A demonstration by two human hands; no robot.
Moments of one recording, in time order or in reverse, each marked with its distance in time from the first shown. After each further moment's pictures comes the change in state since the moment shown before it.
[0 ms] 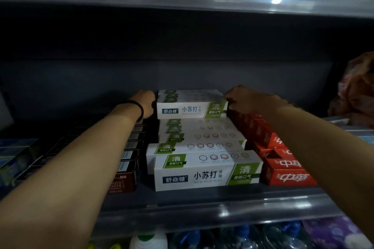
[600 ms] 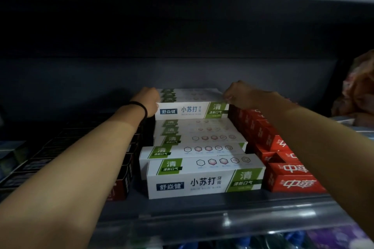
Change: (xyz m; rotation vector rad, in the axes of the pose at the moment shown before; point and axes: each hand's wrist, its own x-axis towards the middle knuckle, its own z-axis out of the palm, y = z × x) left_hand 0.024 0.013 0.017 -0.086 0.088 0.017; right_hand 0.021 0.013 0.006 0.070 0.039 -0.027
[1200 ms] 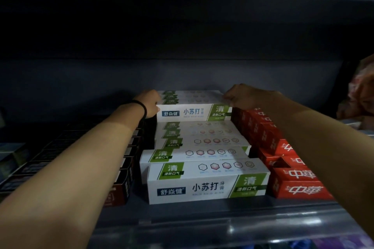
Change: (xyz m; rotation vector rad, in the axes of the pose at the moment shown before) left_hand 0.009 -0.006 0.000 0.011 -0.073 0.009; right_hand 0.018 0.012 0.005 0.070 -0.123 0.032
